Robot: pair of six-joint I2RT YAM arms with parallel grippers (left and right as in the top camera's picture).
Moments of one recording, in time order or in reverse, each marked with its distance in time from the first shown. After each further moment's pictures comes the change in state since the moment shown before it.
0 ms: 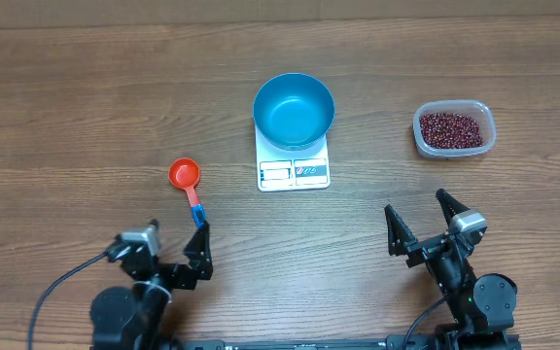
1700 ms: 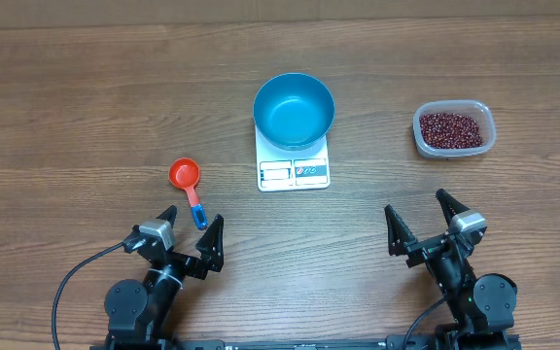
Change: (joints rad) left arm 0.000 0.002 -0.252 0.373 0.134 -0.004; right arm 0.000 0.000 0.000 0.000 0.000 0.000
